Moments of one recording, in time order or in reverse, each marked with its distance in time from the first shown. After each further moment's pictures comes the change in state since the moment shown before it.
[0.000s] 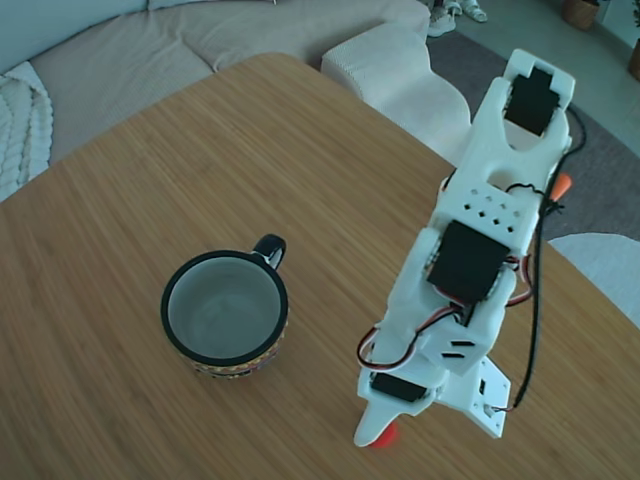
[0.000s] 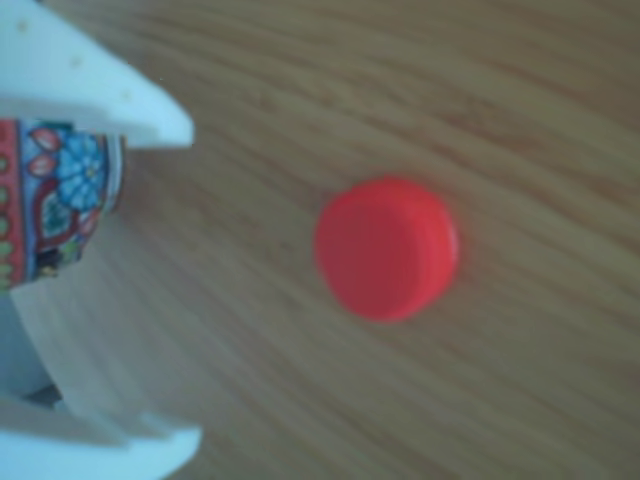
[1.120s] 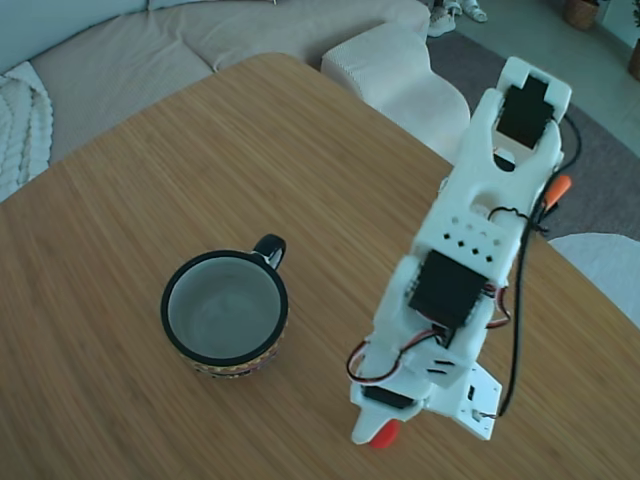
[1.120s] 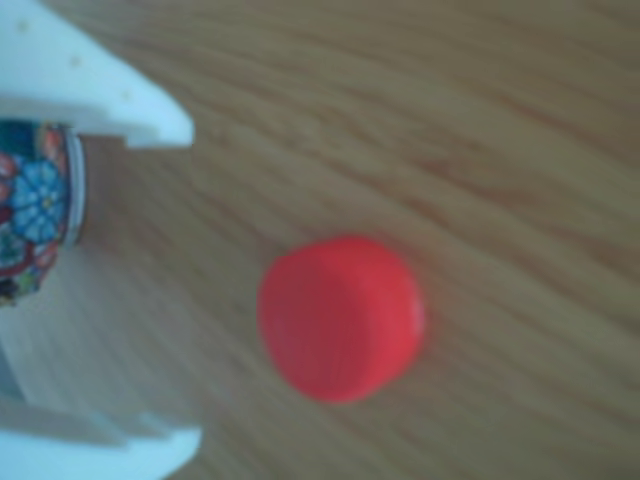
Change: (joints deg) arm -0.7 -5.8 -0.8 0.2 0.3
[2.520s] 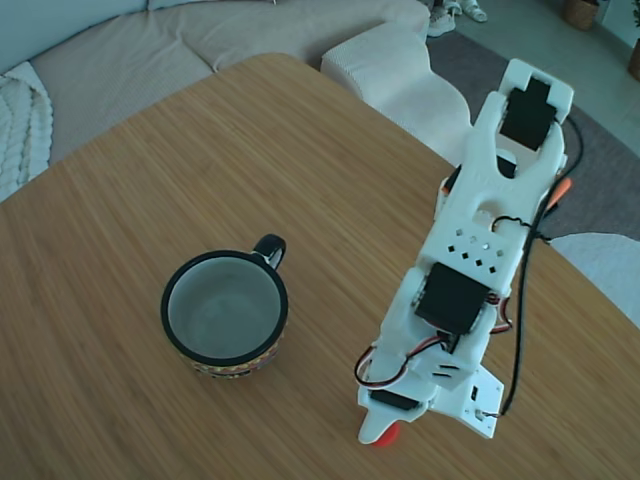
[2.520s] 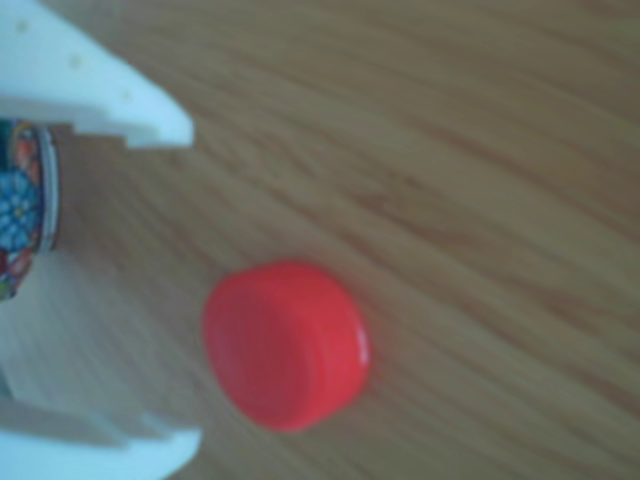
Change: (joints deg) arm -0.5 -0.1 3.8 -3.0 0.4
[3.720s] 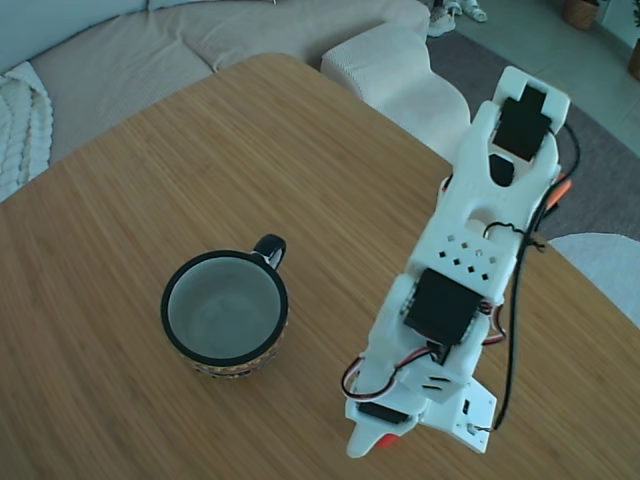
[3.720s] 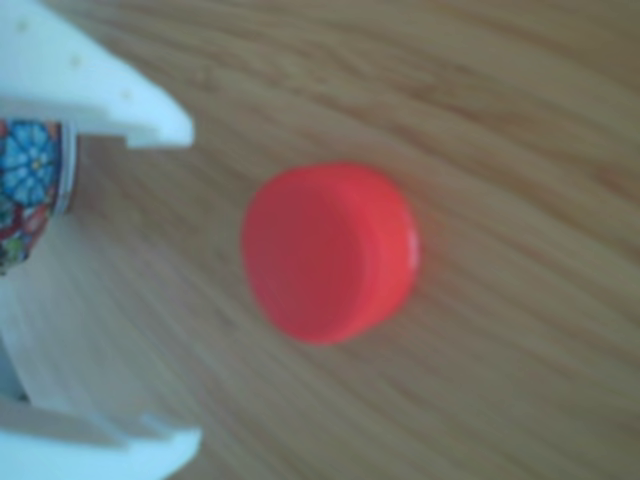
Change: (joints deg) arm 0.4 -4.6 -9.1 2.3 -0.5
